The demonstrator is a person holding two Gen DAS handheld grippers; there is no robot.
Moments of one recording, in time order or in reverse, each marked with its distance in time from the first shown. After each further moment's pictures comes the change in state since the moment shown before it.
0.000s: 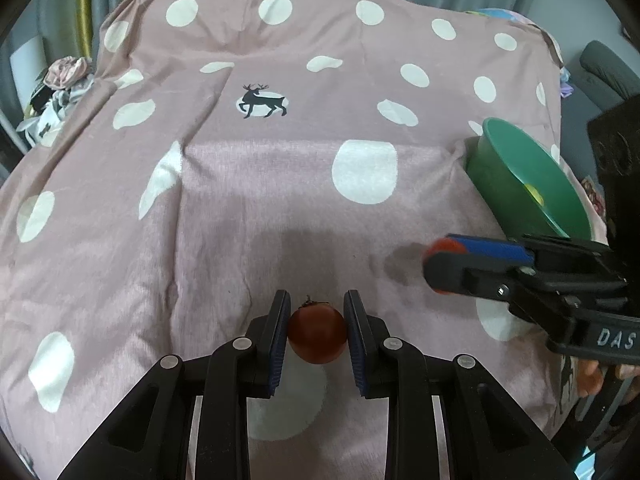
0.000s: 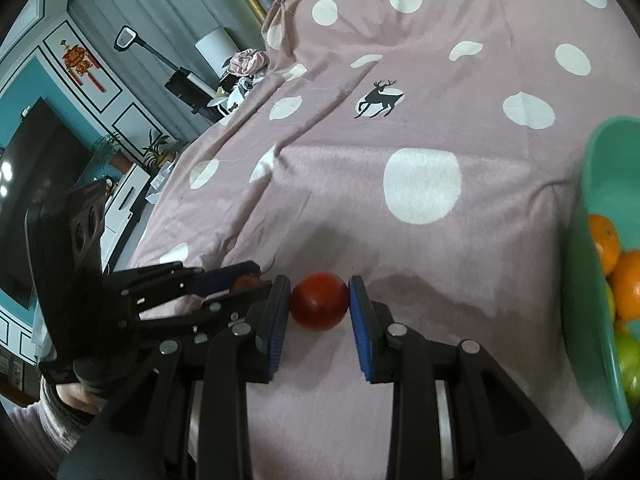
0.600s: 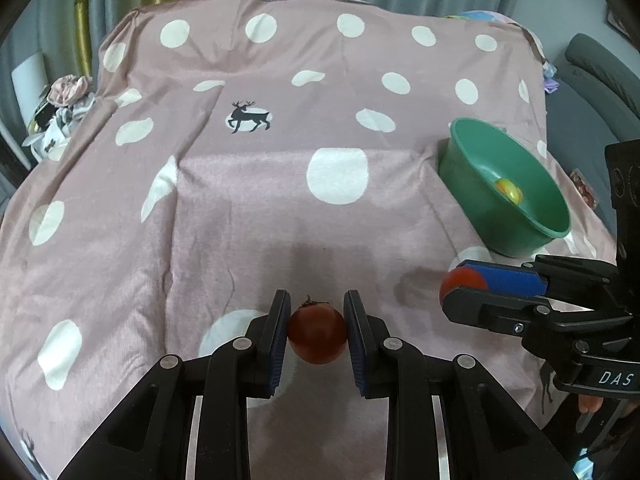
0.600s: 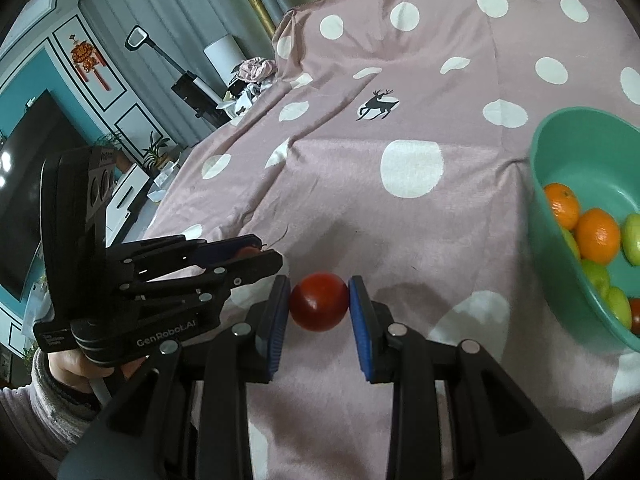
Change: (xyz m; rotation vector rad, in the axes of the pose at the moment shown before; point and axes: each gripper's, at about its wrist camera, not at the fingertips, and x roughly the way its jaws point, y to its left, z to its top) left arm -0.026 -0.023 -0.012 0.033 -0.045 0.004; right arm -0.038 0.013 -0.037 -0.025 -0.053 -0.026
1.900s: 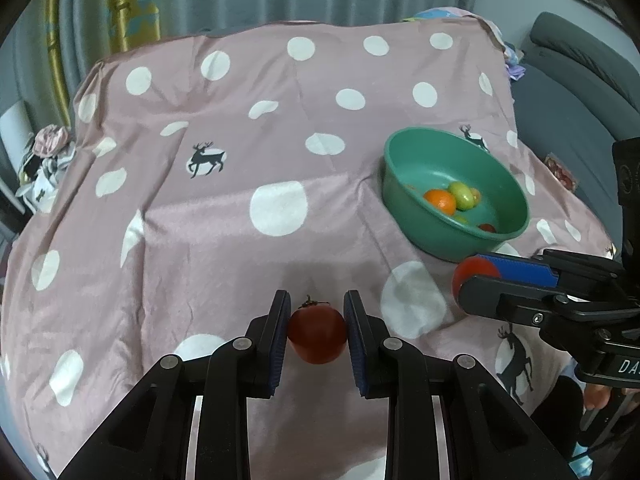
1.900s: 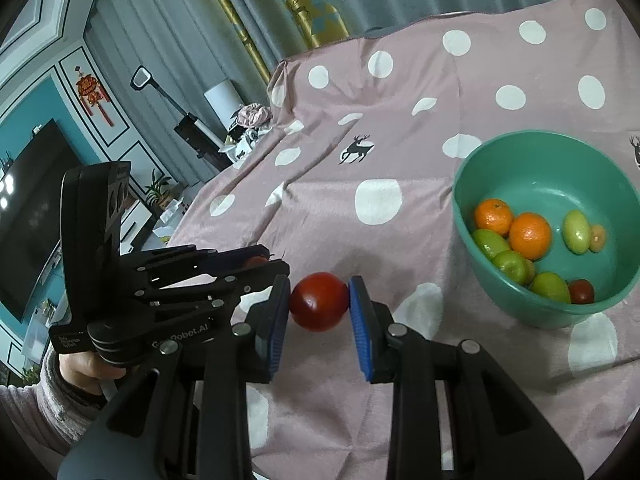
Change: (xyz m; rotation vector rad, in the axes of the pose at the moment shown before) left arm -0.024 -0.063 0.013 0.107 -0.053 -0.002; right arm -0.072 -0.008 -0.021 0.040 -0.159 -0.010
